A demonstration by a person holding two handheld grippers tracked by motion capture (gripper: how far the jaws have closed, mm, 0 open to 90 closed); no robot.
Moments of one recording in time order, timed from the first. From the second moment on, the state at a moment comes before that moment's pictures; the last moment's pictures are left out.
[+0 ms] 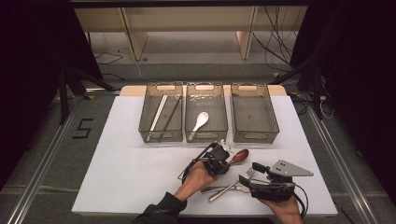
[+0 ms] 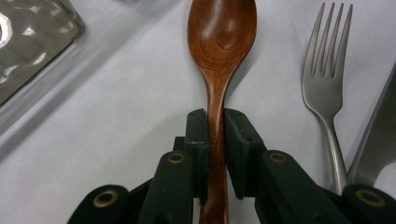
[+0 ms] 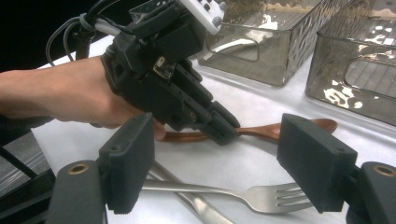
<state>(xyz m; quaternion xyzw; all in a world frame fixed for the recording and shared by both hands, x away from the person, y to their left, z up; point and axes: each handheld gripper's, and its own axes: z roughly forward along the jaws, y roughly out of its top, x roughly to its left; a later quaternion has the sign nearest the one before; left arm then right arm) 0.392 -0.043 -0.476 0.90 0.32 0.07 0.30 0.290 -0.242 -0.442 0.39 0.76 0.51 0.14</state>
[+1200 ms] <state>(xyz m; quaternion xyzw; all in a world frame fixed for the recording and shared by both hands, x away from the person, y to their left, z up) 0.398 -0.004 -0.447 0.87 0.34 0.01 0.36 0.290 -0.243 -0.442 0.39 0.76 0.51 0.15</state>
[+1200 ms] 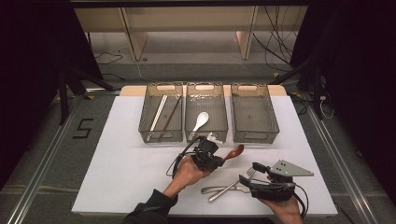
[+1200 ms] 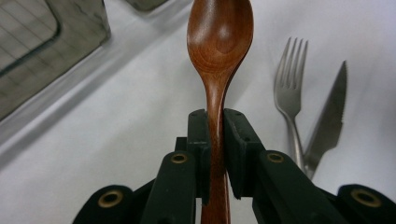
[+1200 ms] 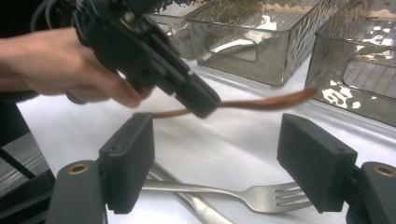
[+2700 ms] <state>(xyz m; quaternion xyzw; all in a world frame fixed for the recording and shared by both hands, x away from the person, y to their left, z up) 0.471 0.057 -0.371 0.81 0.41 0.09 0.42 0.291 -0.243 -0.441 0.39 0.76 0.51 0.14</state>
